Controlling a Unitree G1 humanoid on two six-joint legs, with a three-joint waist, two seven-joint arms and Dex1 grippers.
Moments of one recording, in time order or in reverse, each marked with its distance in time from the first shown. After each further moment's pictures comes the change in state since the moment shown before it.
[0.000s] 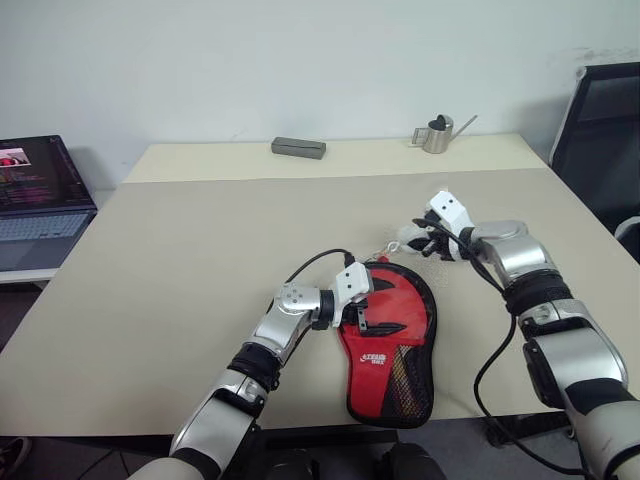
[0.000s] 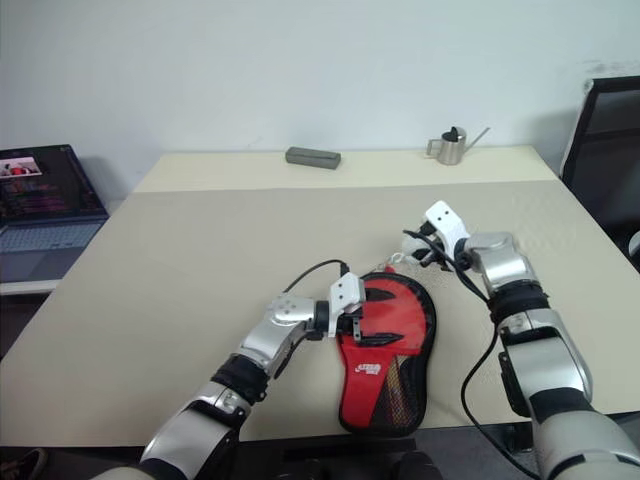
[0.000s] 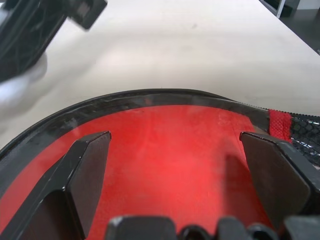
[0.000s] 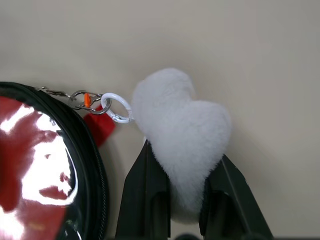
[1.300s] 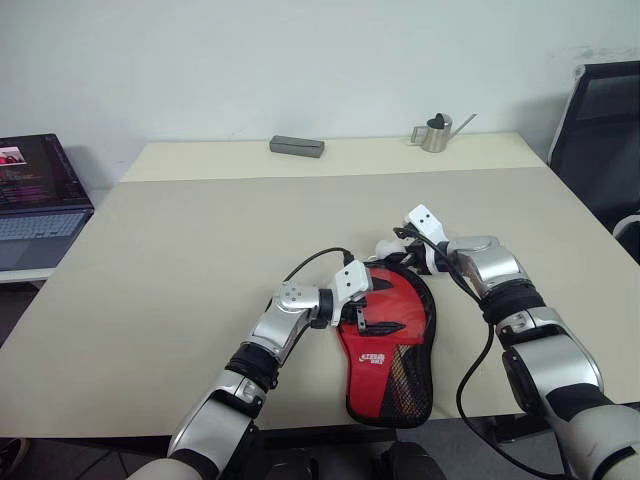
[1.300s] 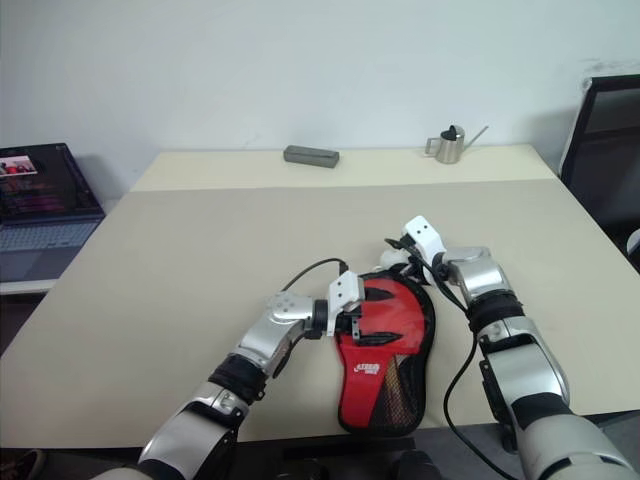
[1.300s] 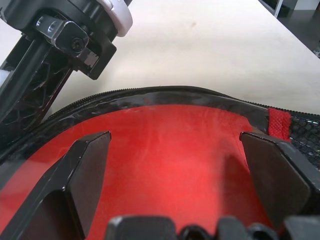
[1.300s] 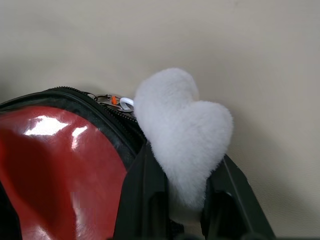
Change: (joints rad) left arm 0.000 0.012 0.004 -0.046 -0.001 0.057 -0.021; right arm -0.005 0.155 -0.003 0.070 0.046 0.039 -0.024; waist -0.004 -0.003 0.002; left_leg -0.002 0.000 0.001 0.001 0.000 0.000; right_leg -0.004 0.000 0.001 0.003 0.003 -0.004
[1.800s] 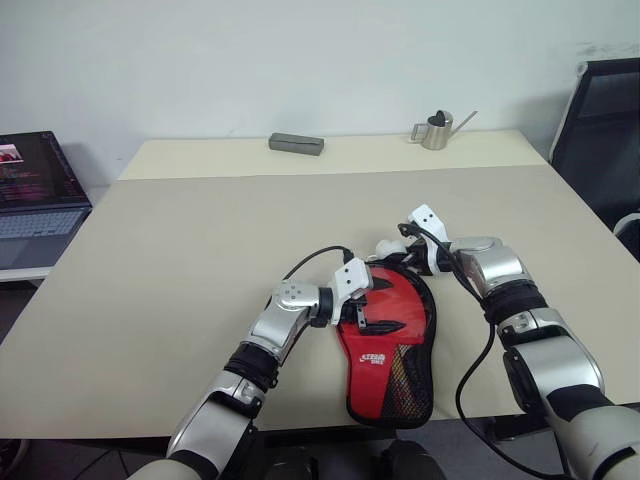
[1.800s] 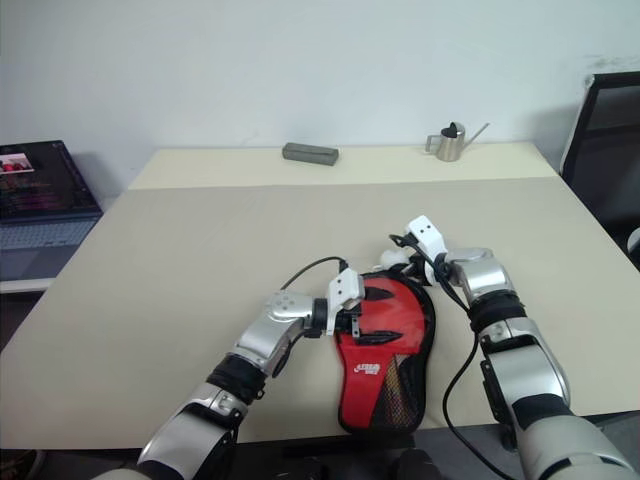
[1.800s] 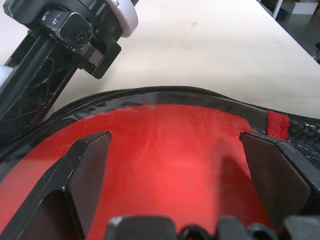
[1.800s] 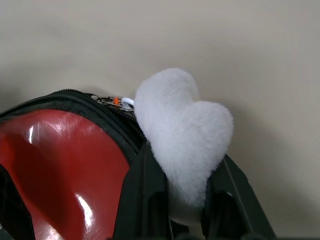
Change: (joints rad) left arm 0.002 0.002 0.014 -0.064 -0.005 0.072 0.001; right arm 0.014 0.007 -0.026 -0.022 0.028 0.041 0.008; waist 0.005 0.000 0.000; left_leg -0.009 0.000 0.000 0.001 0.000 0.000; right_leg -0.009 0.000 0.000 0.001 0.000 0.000
